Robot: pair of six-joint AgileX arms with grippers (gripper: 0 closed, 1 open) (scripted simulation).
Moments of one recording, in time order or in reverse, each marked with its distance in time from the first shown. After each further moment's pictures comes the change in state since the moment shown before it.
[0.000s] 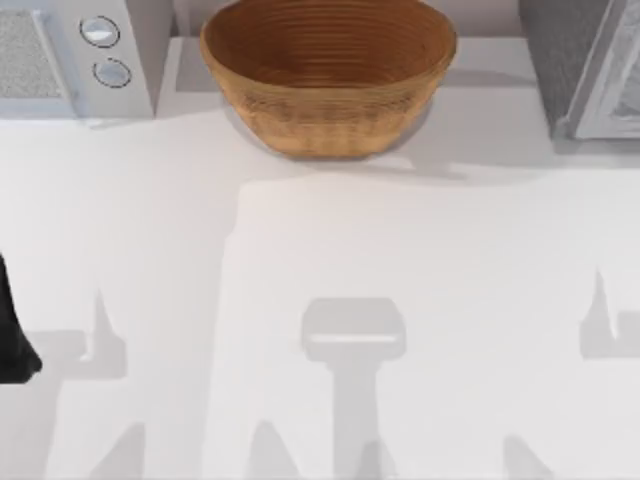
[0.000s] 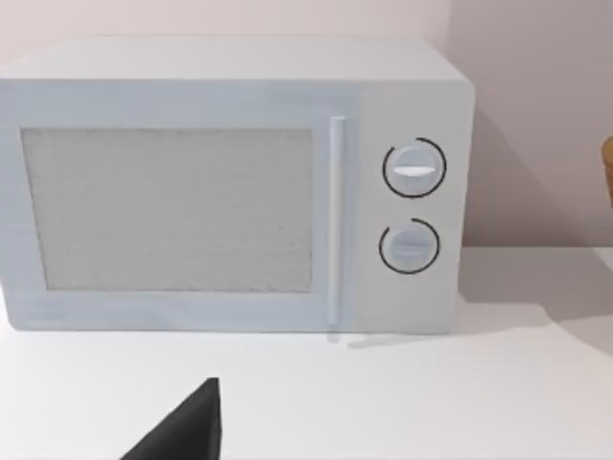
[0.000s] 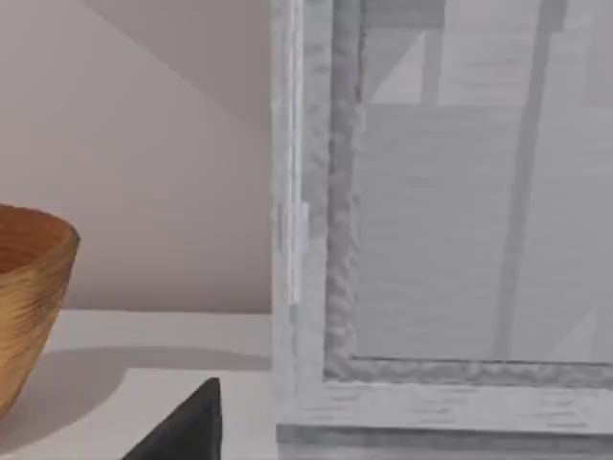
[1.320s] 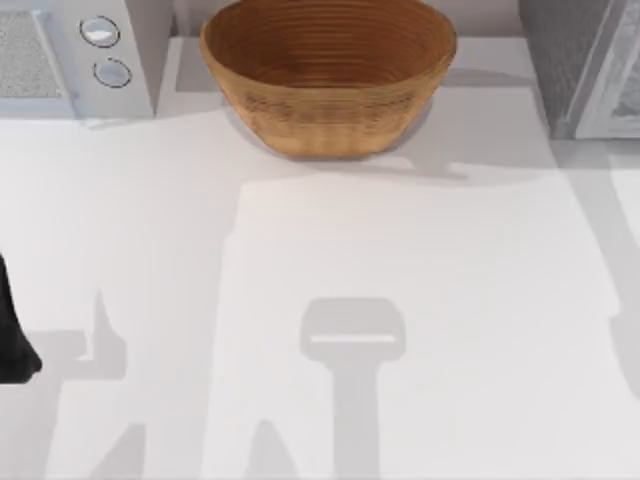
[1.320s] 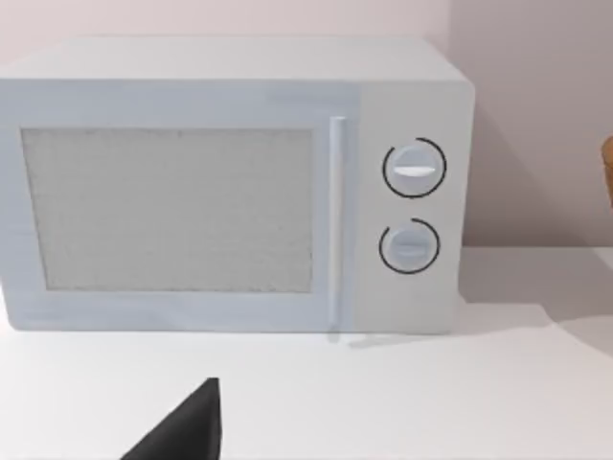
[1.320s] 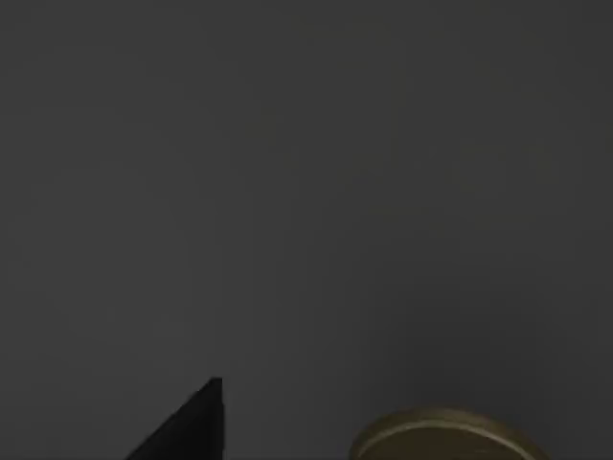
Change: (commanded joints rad) left arm 0.000 0.000 0.000 0.000 0.000 0.000; right arm 0.093 1.655 2.248 -0.513 0.078 0.002
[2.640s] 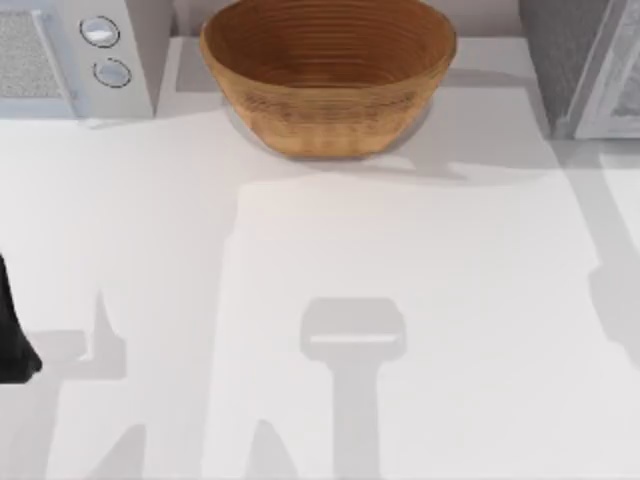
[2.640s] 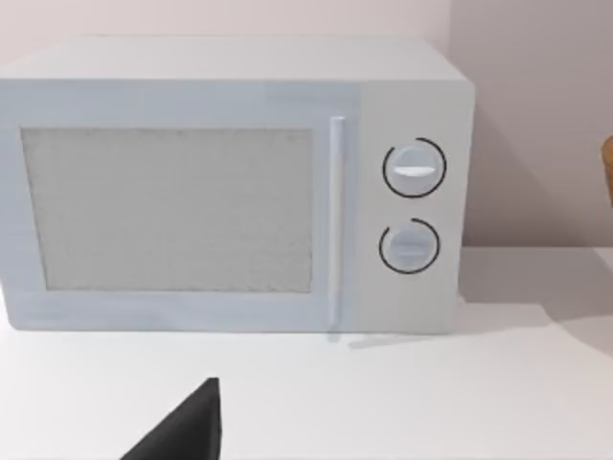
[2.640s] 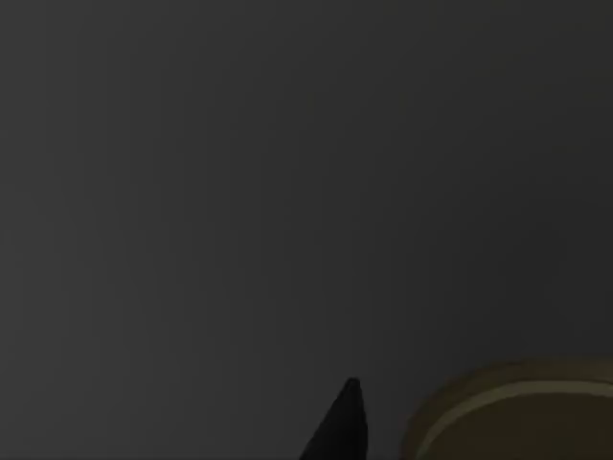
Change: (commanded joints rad) left arm 0.000 0.000 0.000 0.000 0.000 0.000; right arm 0.003 0.305 0.320 -0.139 0.052 0.024
